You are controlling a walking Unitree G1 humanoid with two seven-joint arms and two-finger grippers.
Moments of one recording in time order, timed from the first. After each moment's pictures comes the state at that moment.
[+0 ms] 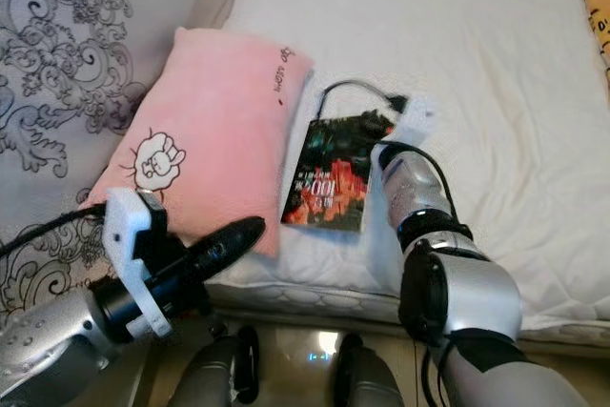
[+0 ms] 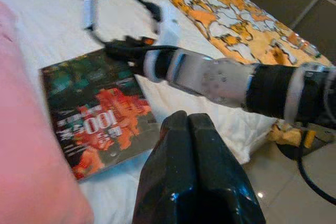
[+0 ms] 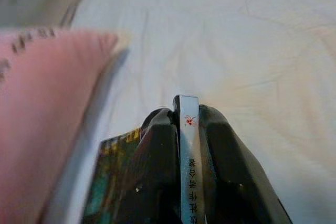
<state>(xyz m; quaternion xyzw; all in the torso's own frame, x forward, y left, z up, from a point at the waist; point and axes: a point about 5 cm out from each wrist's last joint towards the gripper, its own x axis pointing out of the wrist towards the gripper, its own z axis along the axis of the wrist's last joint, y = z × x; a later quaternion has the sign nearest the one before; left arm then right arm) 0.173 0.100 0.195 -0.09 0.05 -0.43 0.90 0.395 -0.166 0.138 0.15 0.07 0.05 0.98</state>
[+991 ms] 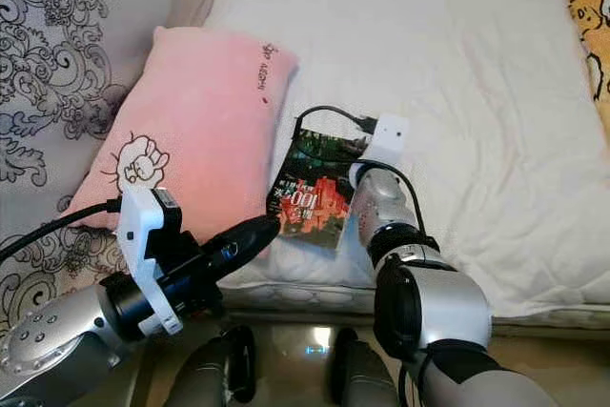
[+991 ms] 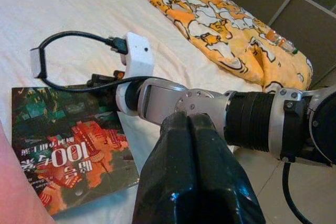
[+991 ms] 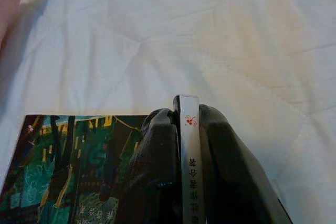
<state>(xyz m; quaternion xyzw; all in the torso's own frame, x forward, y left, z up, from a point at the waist) 0.175 0.091 0.201 -0.09 0.04 -0.44 0.89 0.385 -0.135 0.110 0.13 0.13 -0.05 0.98</state>
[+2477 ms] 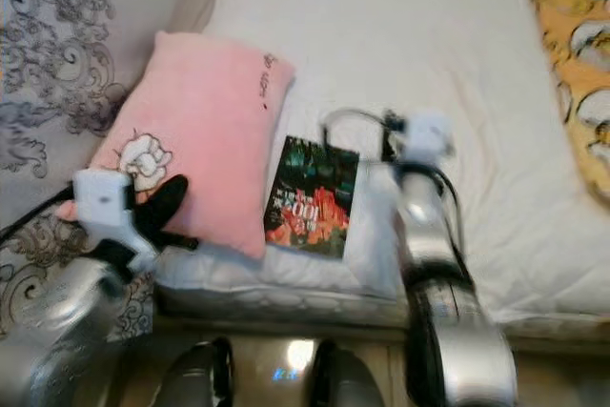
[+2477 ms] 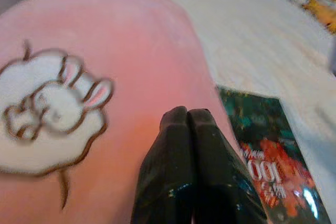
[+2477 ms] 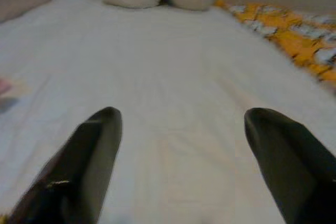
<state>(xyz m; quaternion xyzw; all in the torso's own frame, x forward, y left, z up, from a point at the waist) 0.240 0.145 0.149 -0.03 0.03 -0.14 0.99 0.347 -0.195 0.118 -0.02 -0.06 -0.10 0.99</state>
